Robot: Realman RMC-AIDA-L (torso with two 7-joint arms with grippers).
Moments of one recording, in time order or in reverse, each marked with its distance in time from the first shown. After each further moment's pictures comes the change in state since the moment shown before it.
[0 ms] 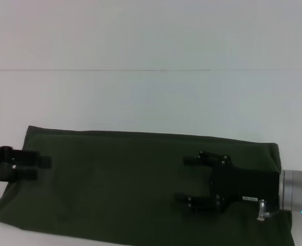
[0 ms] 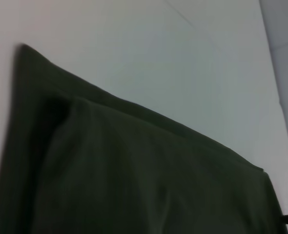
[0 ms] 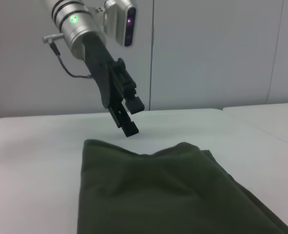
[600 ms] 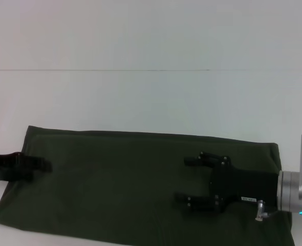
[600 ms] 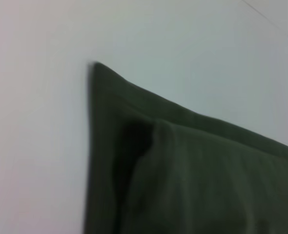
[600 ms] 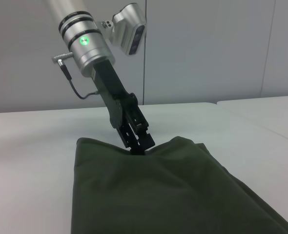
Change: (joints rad) left arm -0.012 -0.037 0.177 -0.051 0.007 -0.319 -0.019; right arm 0.000 0.001 0.007 0.019 0.000 0.032 -0.007
